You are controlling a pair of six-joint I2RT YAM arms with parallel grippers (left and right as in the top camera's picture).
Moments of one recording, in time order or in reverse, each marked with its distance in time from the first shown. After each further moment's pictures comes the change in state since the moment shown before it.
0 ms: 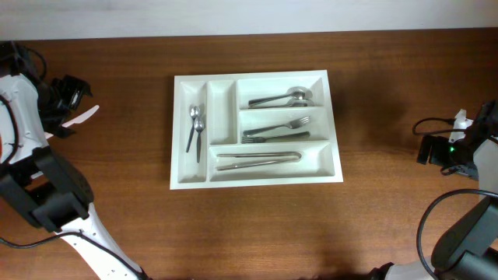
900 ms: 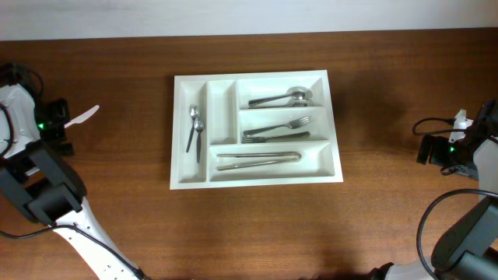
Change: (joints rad) left arm 0.072 0.138 0.002 -0.002 -0.214 -0.497; right arm 0.000 0.000 0.000 0.000 0.000 0.000
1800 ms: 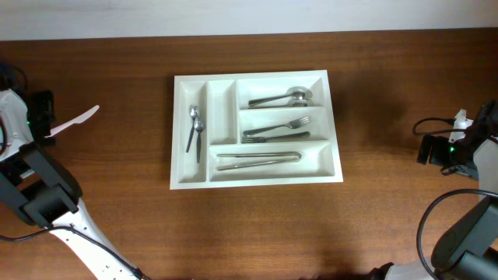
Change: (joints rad) left arm 0.031 0.008 0.000 0.283 -0.032 0.200; right arm 0.000 0.000 0.000 0.000 0.000 0.000
